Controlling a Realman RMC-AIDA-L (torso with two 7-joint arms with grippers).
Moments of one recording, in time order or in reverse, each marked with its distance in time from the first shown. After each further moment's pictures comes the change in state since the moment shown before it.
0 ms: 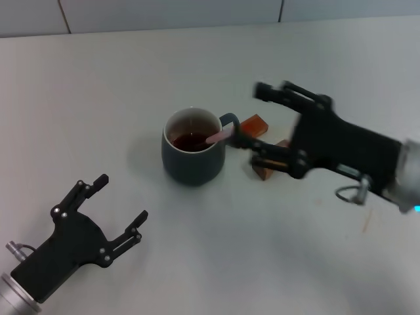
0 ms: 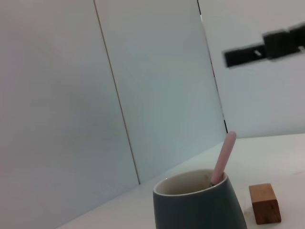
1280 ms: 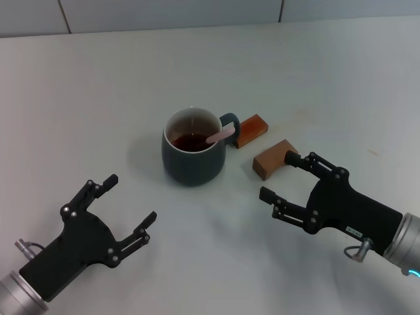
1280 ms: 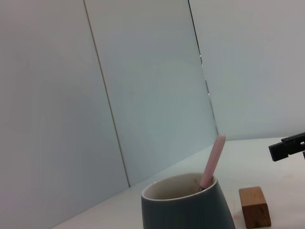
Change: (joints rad) left arm -0.015 -0.002 0.012 -0.011 0.008 -0.011 -0.003; right arm 0.193 -0.001 -0.005 0.738 0.205 -0.131 -0.418
